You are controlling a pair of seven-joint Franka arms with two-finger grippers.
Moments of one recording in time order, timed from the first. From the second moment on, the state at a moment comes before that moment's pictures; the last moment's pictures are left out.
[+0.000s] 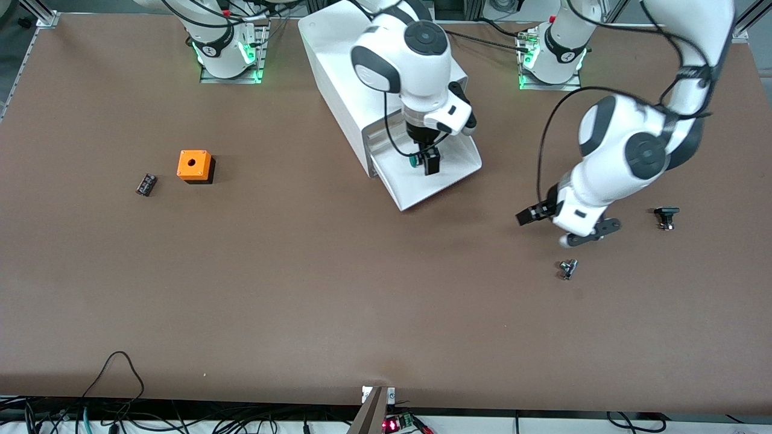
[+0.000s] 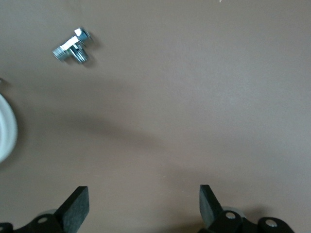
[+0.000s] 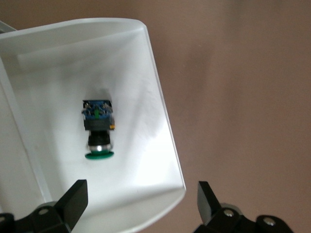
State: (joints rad) left arm 0.09 0.31 -0.36 -1.94 -0.04 2.21 -0.65; right arm 0.78 0.64 0.22 -1.28 -0.20 2.02 -0.80
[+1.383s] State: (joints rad) left arm -0.15 0.43 -0.56 -2.14 -0.06 2.32 -0.56; right arm 0.60 0.46 -0.22 -1.31 -0.18 1.83 0.19
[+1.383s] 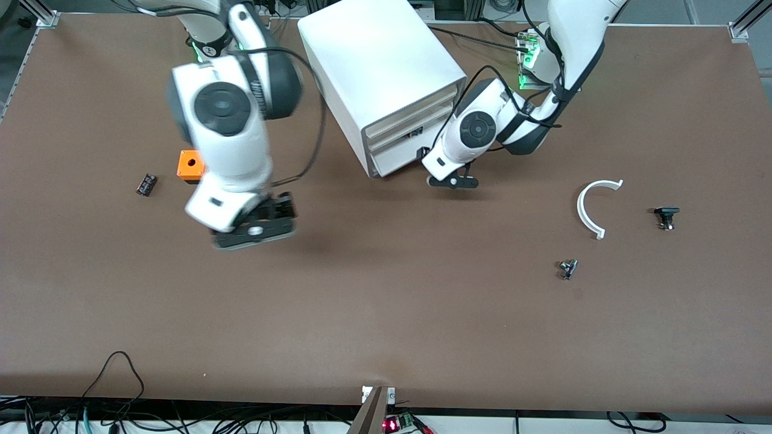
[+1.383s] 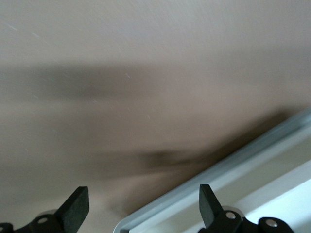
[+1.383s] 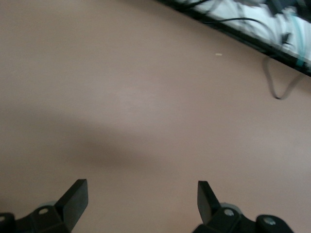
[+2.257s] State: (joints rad) left arm 0.09 0.21 -0.53 -2.11 -0.06 2.39 -0.45; right arm 0.12 0.22 -0.09 -1.45 -0.02 1.65 0.19
